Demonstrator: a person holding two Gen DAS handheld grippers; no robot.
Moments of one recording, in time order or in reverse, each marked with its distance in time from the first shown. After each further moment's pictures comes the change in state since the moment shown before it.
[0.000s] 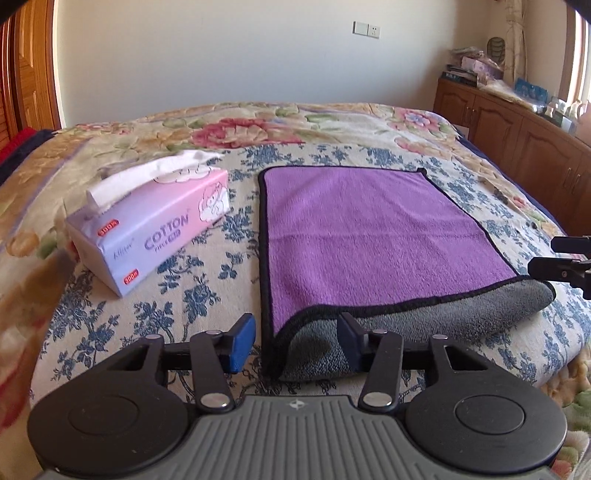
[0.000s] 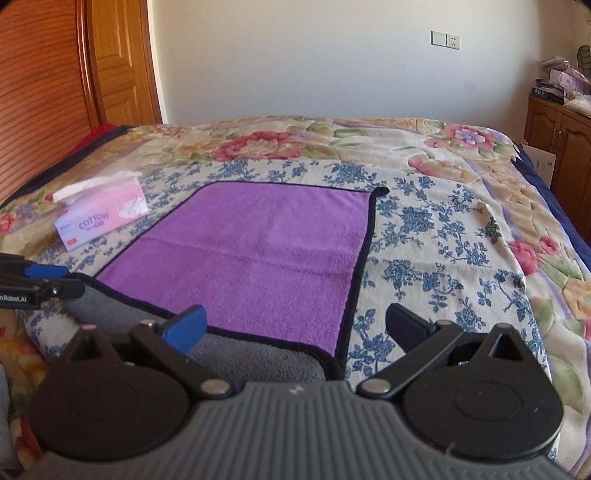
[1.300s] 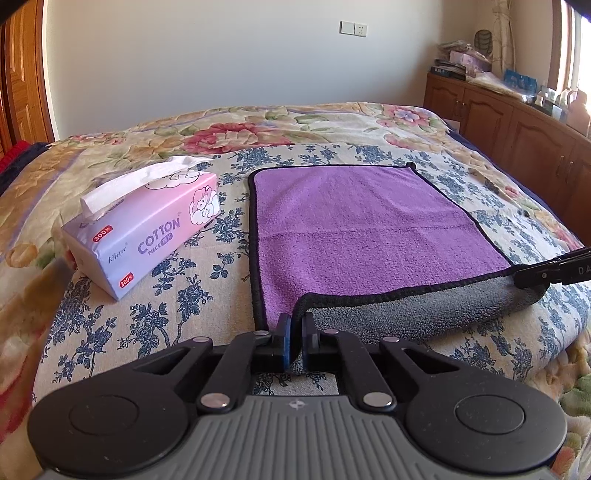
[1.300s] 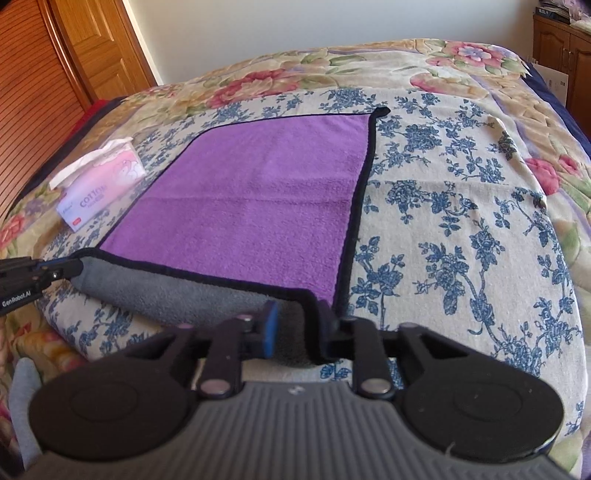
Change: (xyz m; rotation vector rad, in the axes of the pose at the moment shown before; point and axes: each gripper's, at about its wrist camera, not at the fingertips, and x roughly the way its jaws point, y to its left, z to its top) left arm -0.007 -0.009 -0.004 0.044 -0.014 -0.004; right arm 0.012 -0.023 -0.006 0.128 0.223 0.096
